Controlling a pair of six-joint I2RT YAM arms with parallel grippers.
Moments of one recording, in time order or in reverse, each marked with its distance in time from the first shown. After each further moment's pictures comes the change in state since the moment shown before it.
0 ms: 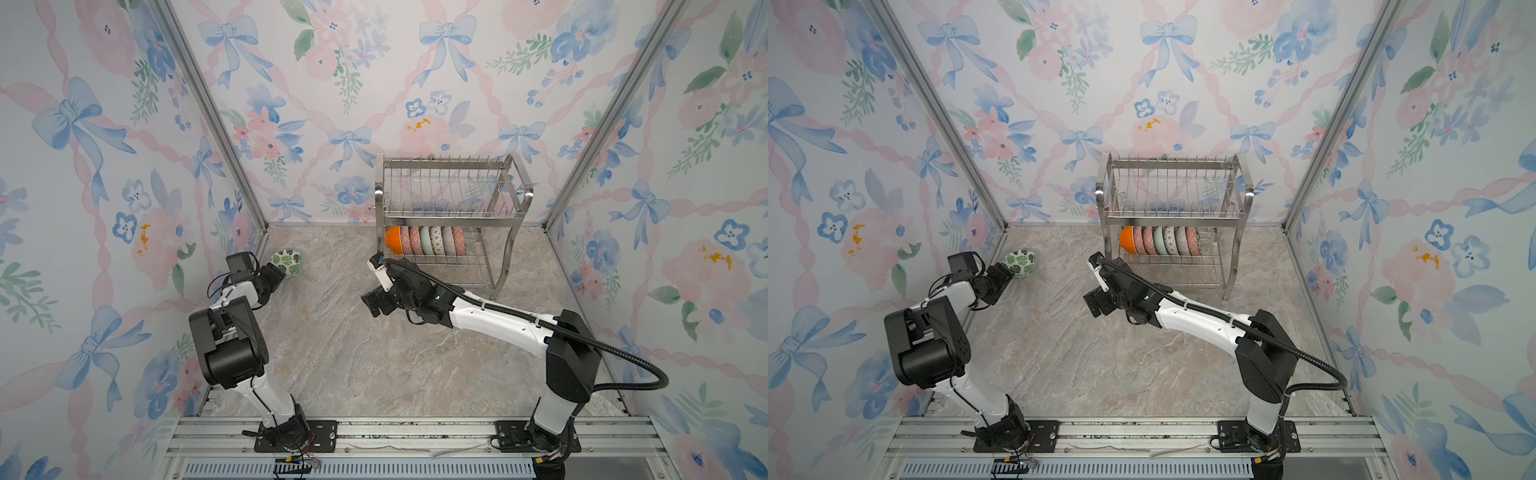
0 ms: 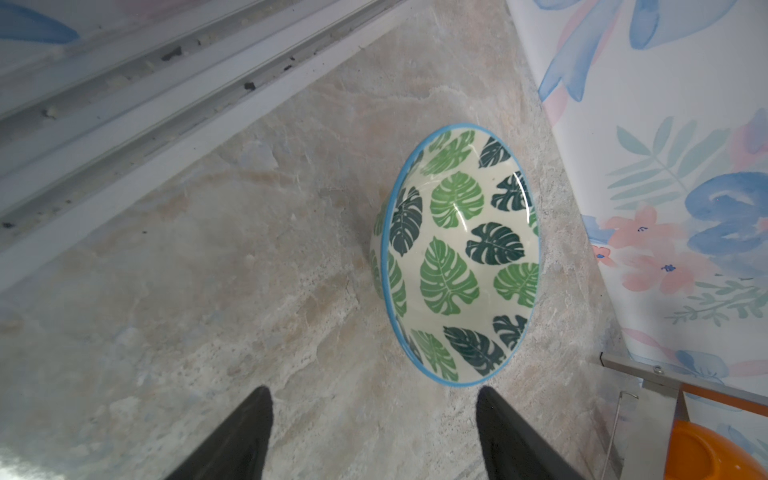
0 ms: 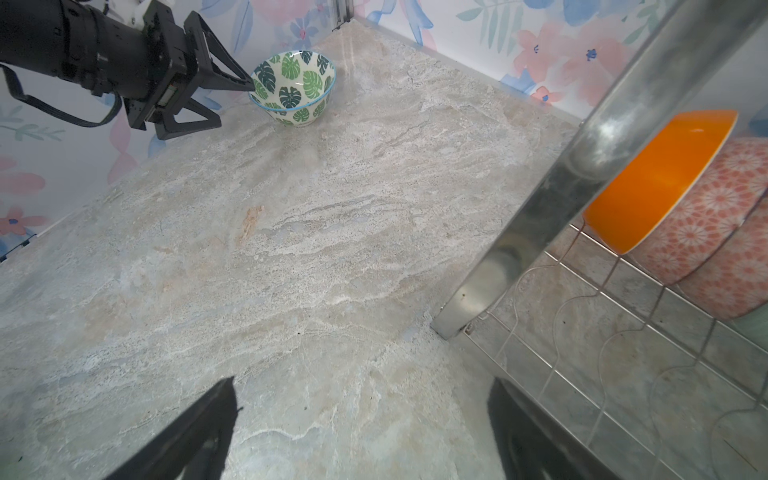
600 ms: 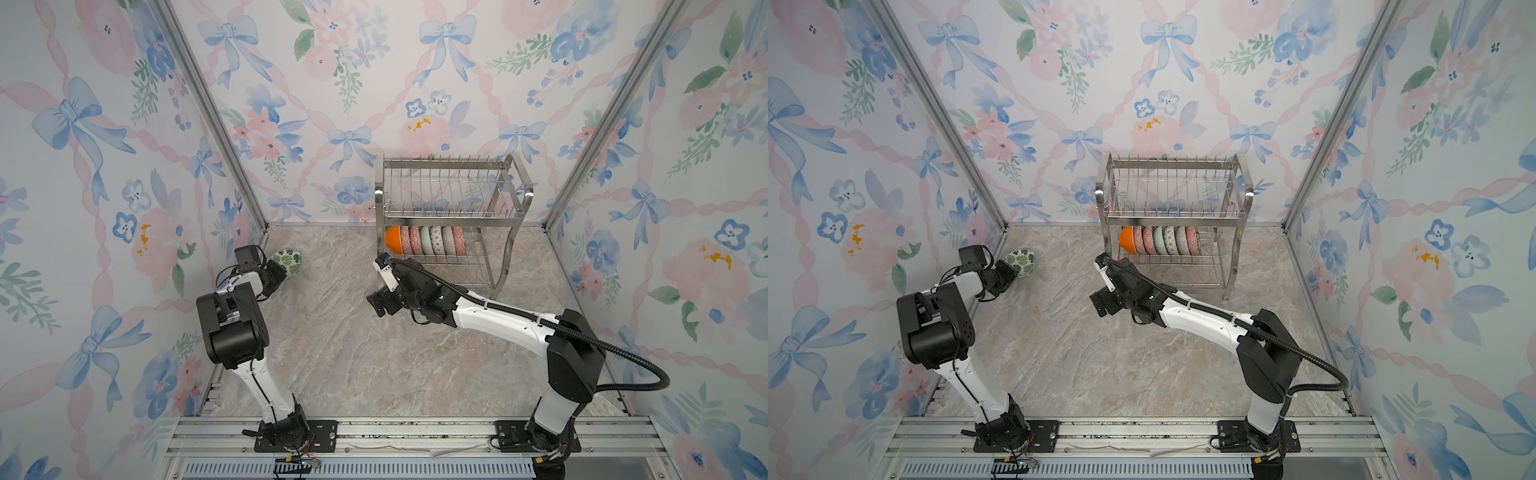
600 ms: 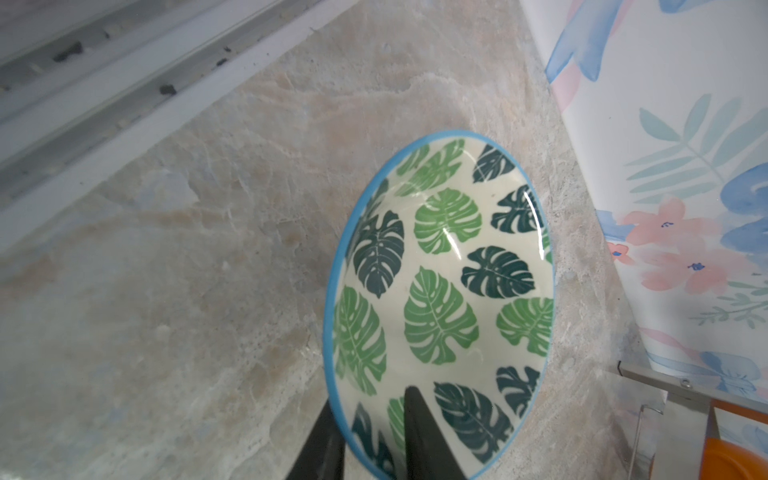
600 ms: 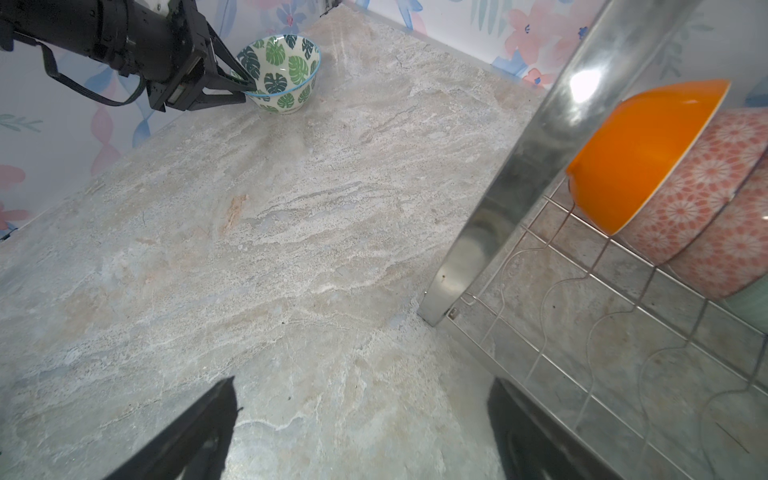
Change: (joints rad) left arm -0.032 0.138 0.115 0.000 -0.003 0.028; right arm -0.034 -0.023 -0.057 0.024 -0.014 -0.003
